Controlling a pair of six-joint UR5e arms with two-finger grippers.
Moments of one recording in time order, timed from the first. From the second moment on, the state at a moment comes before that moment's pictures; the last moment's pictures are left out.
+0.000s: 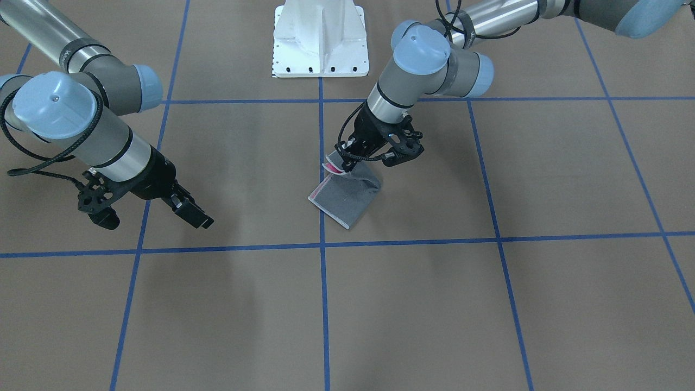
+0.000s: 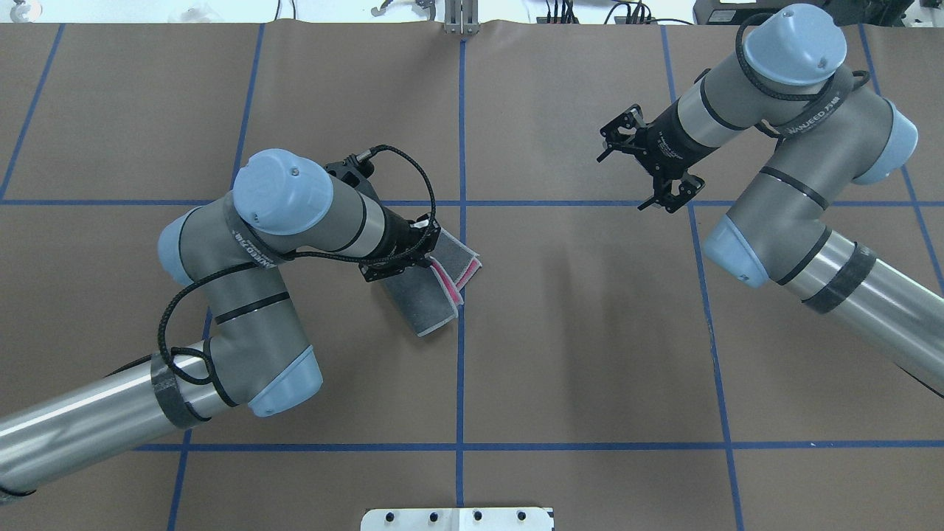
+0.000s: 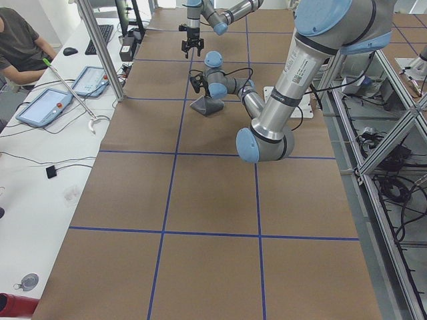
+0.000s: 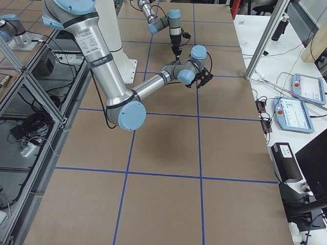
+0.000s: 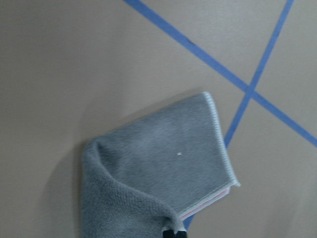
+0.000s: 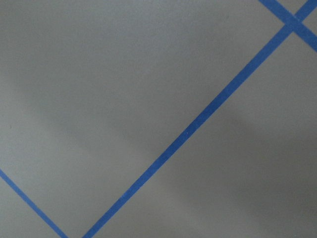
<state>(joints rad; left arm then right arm) -0.57 -2.23 -1.56 -2.06 -1.92 -1.82 0.88 -1.10 1.58 -1.17 2.23 1.88</state>
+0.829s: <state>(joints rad) -0.61 -2.34 -1.44 -2.07 -1.92 -1.83 0.88 -1.10 1.56 -1.17 2.22 1.88</state>
